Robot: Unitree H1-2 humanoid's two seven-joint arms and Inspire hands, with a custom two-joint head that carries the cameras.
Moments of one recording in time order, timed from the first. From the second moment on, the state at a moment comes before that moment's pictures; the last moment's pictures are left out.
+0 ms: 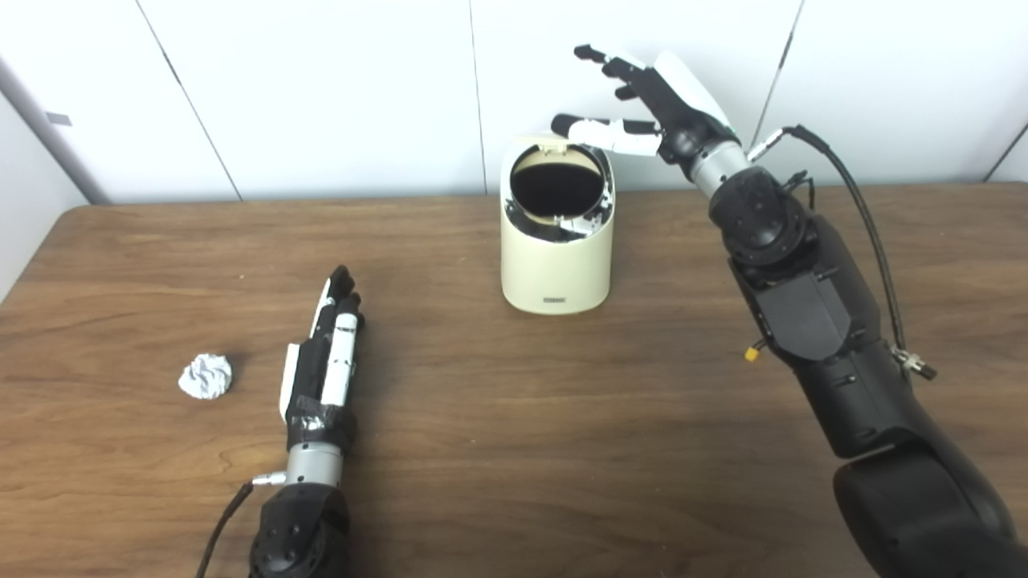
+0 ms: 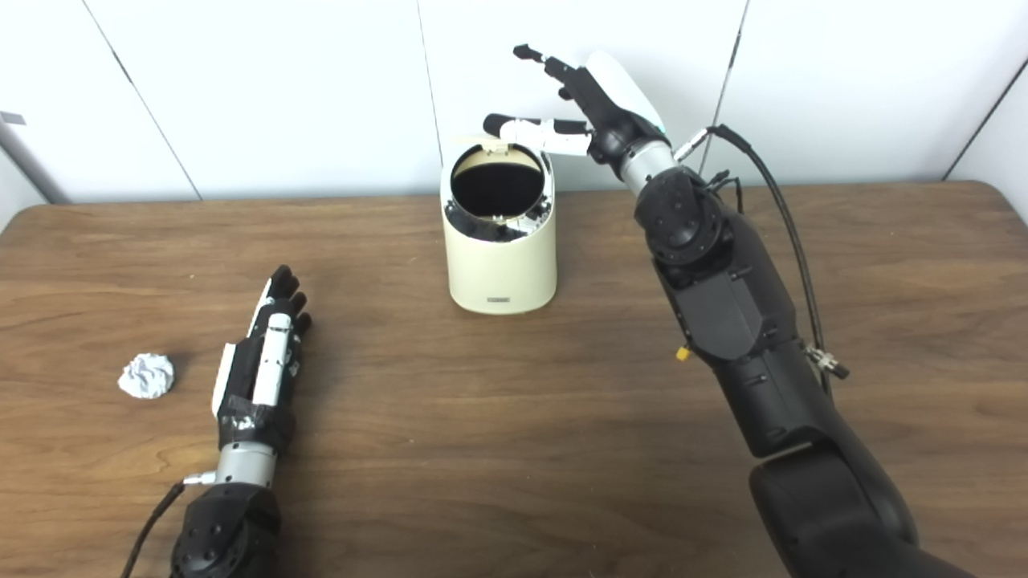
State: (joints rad) left arm -0.03 0.01 0.09 -0.04 -0.12 -0.04 0.01; right arm -0.79 -0.22 0.18 0.24 -0.45 0.20 0.16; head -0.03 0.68
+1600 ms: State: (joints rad) left arm -0.05 0.04 0.10 -0.02 -0.10 -0.04 0.01; right arm -0.41 -0.26 -0.08 0.09 -0.01 0.20 0.18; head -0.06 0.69
